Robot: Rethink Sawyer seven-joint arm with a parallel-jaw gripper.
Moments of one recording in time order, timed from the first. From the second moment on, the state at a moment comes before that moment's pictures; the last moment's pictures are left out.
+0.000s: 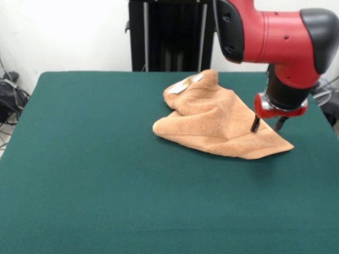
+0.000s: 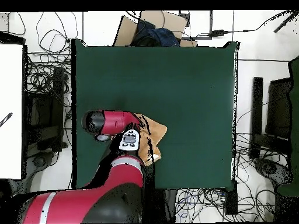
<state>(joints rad) 0.12 -0.32 -0.06 1.53 0.13 0.62 1.58</state>
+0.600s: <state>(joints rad) 0.12 -0.31 -0.06 1.52 0.13 0.62 1.58</state>
